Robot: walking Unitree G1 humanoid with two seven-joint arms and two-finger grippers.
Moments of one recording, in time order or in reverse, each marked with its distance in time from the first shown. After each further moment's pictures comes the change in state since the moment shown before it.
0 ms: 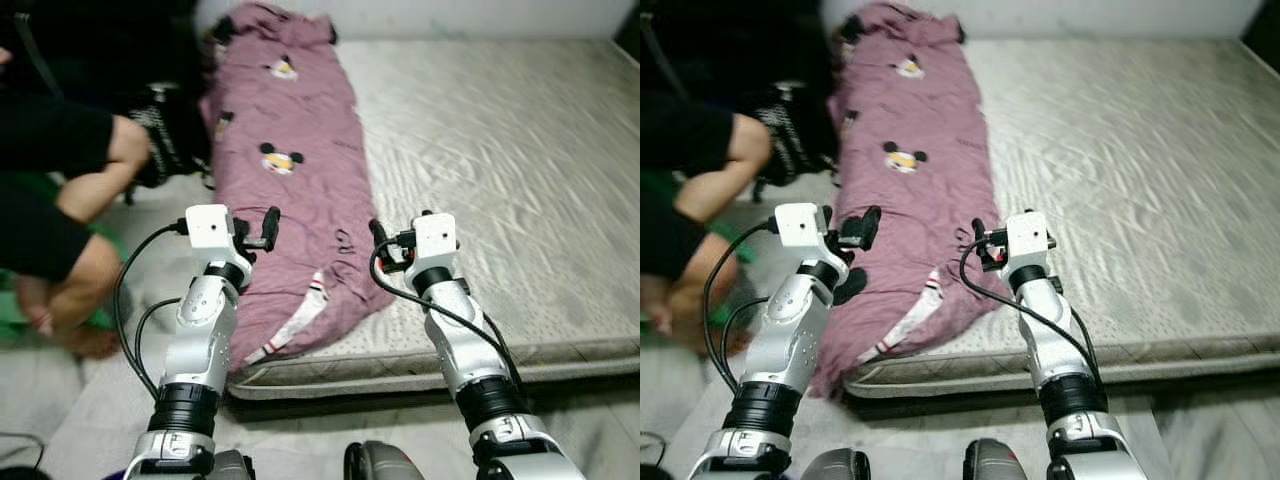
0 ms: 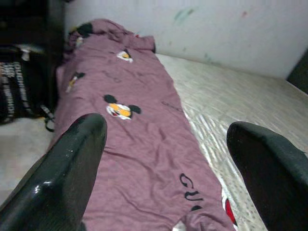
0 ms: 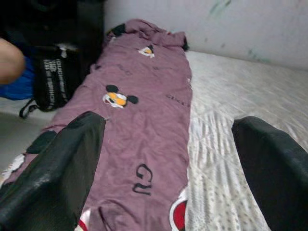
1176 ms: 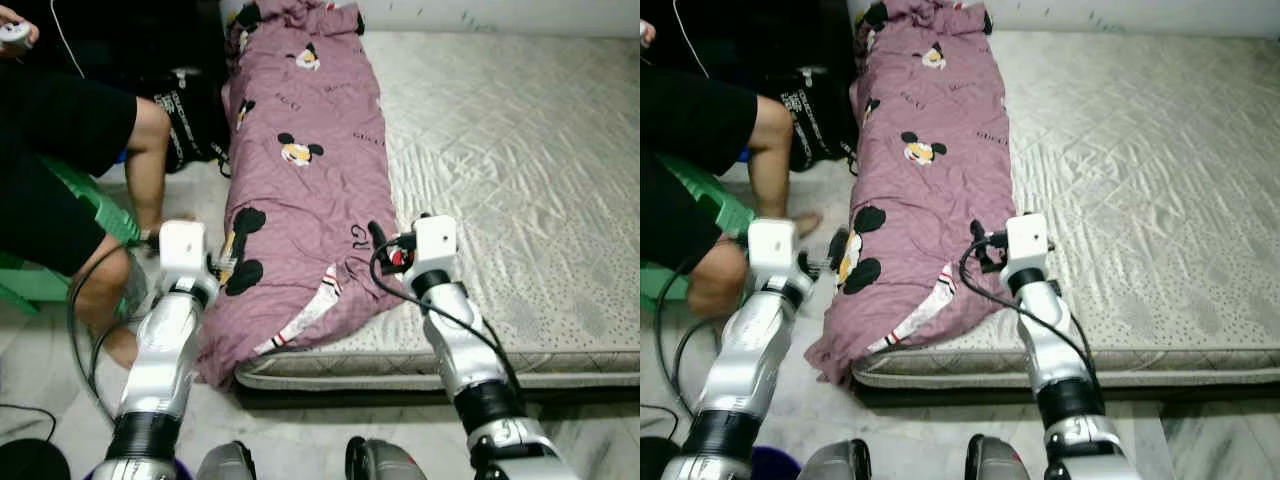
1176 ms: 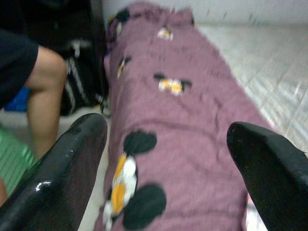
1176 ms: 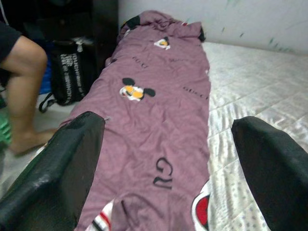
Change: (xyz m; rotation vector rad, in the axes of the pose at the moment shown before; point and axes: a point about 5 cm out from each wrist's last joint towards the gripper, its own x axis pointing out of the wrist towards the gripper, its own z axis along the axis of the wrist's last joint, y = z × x) left arm -0.033 0.045 -0.012 0.229 0.094 0.073; right arm -0.006 0.005 -0.005 0.045 0.006 0.006
